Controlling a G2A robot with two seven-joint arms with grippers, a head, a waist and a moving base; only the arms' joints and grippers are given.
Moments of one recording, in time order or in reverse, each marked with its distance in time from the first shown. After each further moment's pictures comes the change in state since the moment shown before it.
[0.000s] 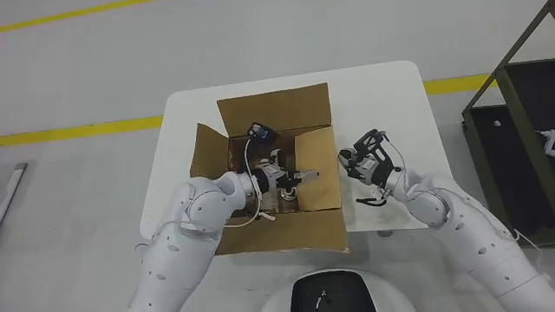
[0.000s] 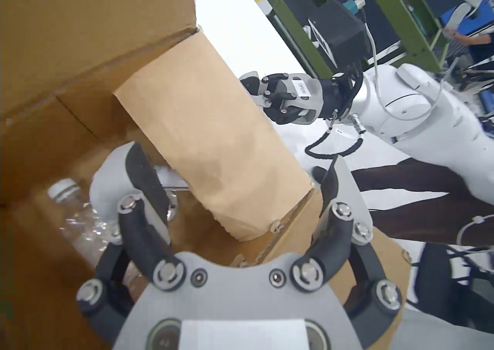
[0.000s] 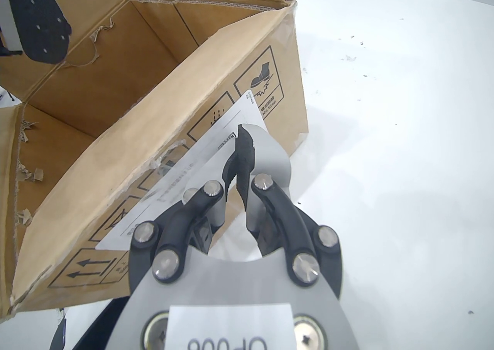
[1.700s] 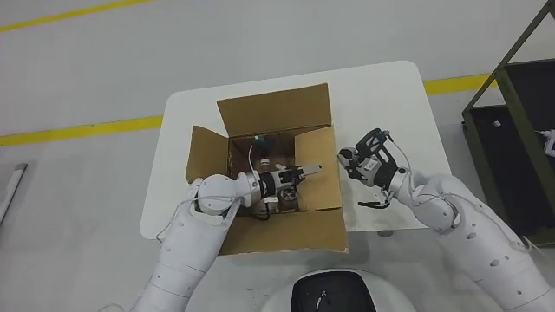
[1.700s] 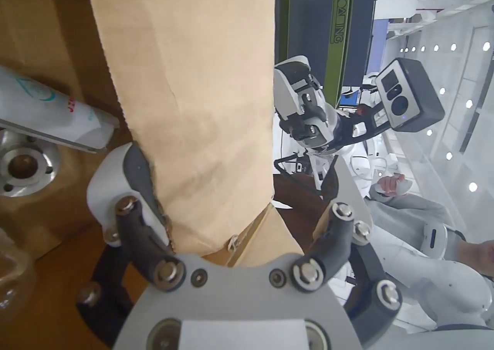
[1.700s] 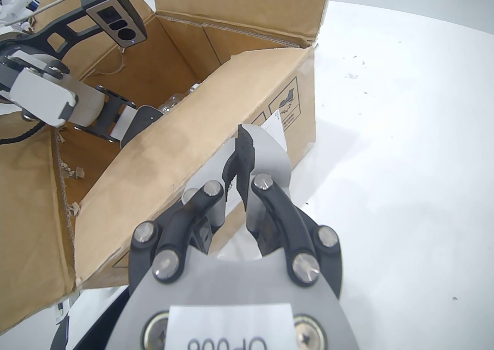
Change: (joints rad) left arm -0.072 -0.057 0.064 0.308 -0.535 0.219 -0.056; right arm -0.069 0.005 0.073 -0.158 -0.012 0.010 0.077
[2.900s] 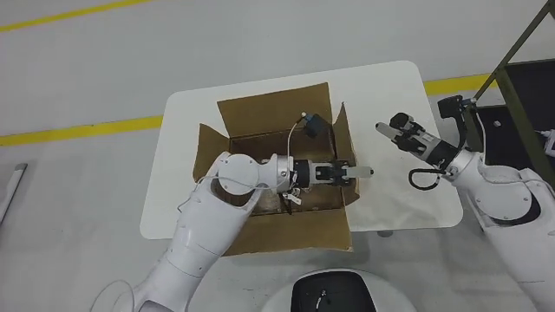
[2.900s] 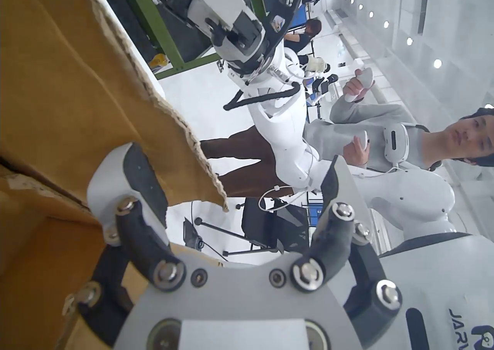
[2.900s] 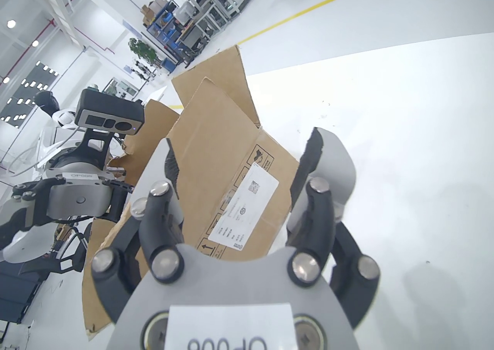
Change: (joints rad) left arm -0.195 -0.070 0.201 -0.045 -0.172 -0.154 -0.101; right arm -0.102 0.041 0.330 -0.142 0.511 0.024 0.180
